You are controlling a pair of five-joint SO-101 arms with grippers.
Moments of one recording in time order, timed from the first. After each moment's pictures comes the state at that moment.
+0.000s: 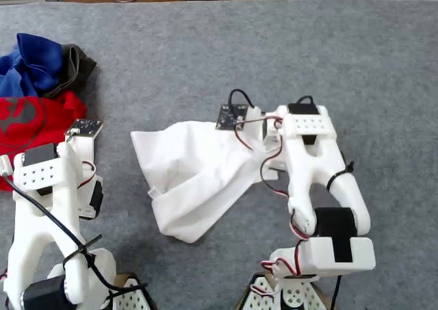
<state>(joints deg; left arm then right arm) -21.7 -30.2 49.5 84.3 -23.9 -0.6 0.2 29.1 63.7 75.3</state>
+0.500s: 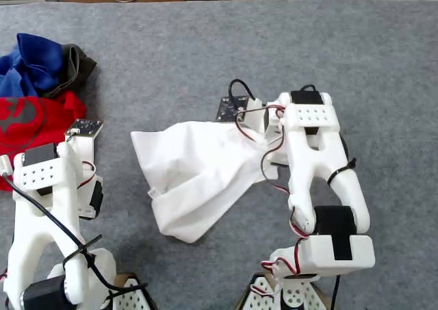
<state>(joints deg) -21.7 -30.2 49.5 84.3 -23.9 -0.7 0.9 21.8 73.3 75.3</state>
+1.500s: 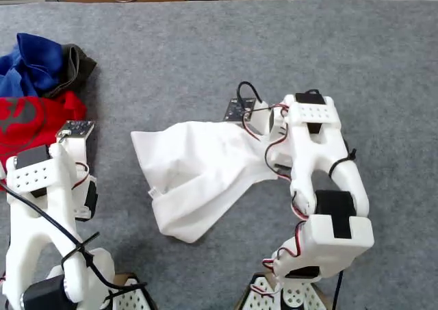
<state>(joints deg) -24.9 -30.2 49.5 84.3 -23.9 2.4 8.3 21.7 68.9 74.9</state>
